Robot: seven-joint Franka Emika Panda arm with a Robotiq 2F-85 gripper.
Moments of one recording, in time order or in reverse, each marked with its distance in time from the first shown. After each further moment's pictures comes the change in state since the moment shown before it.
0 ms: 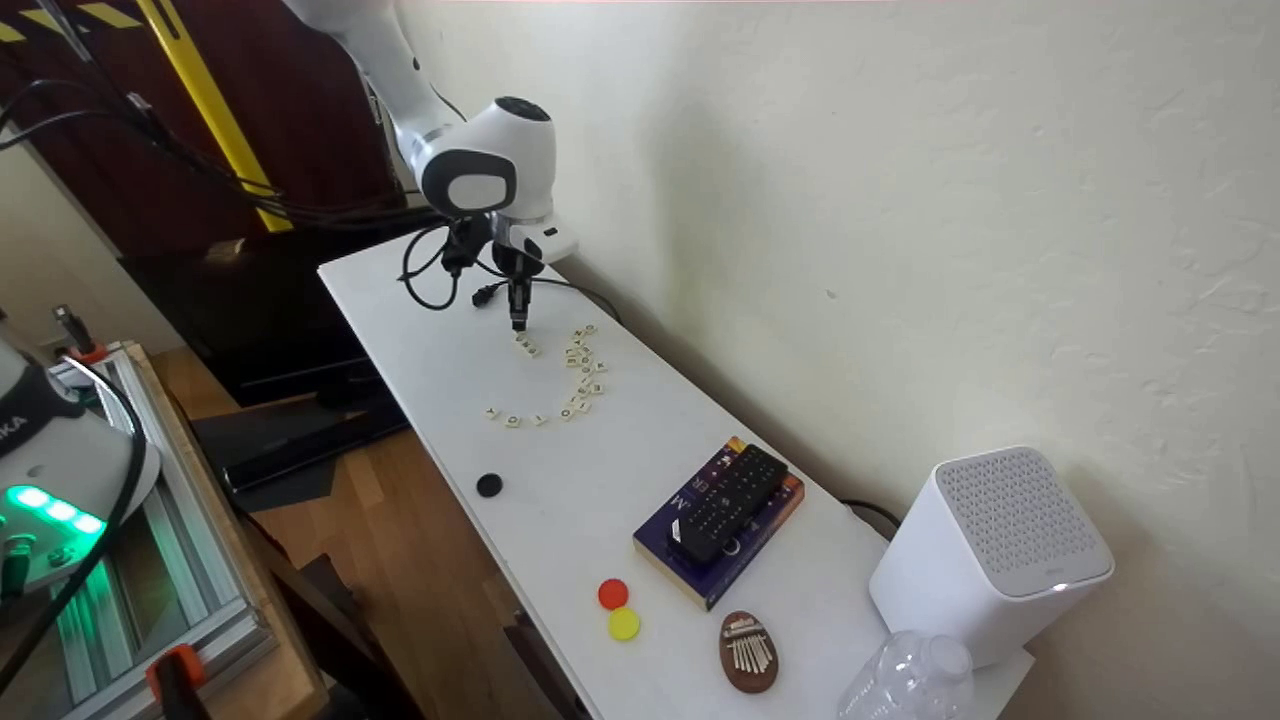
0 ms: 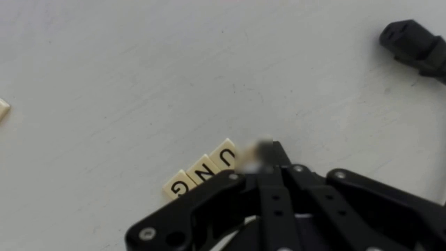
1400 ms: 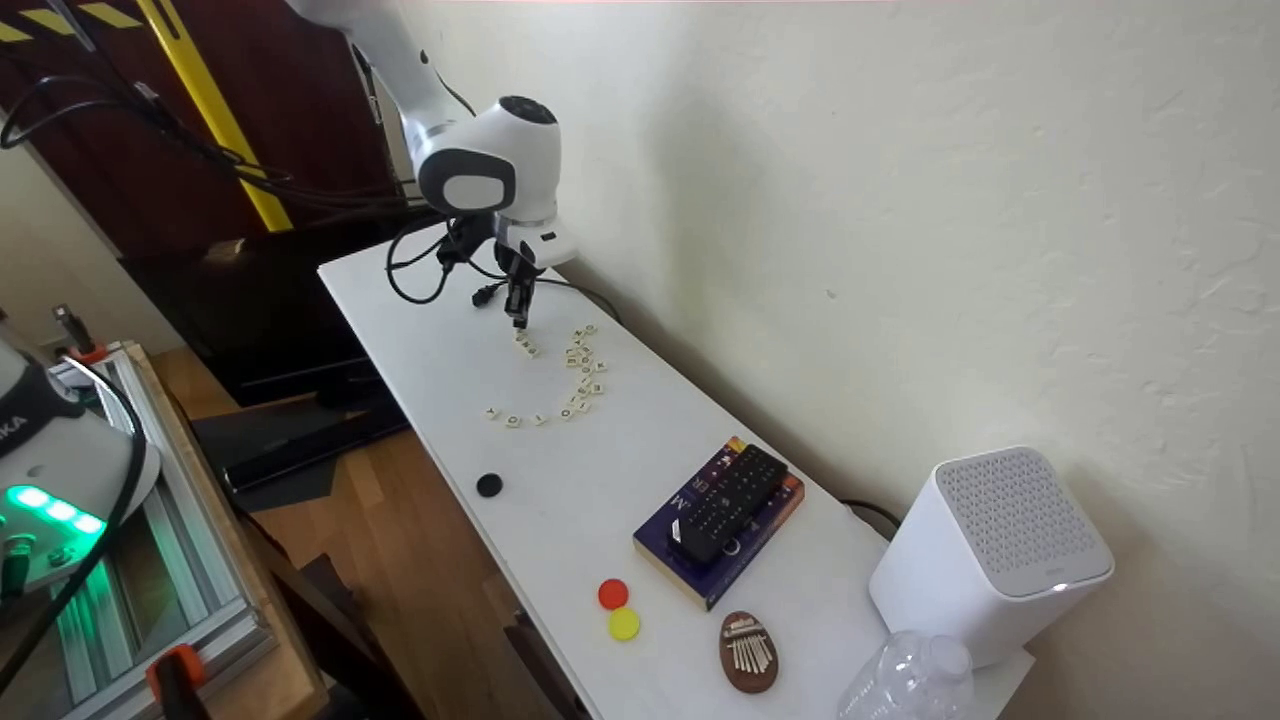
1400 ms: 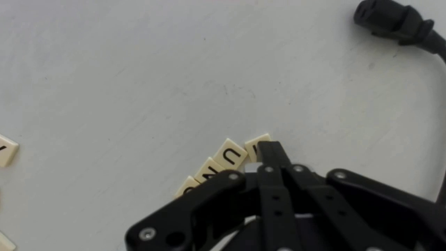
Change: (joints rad) arm -0.014 -0.020 -0.002 -0.018 0.111 0.001 0.058
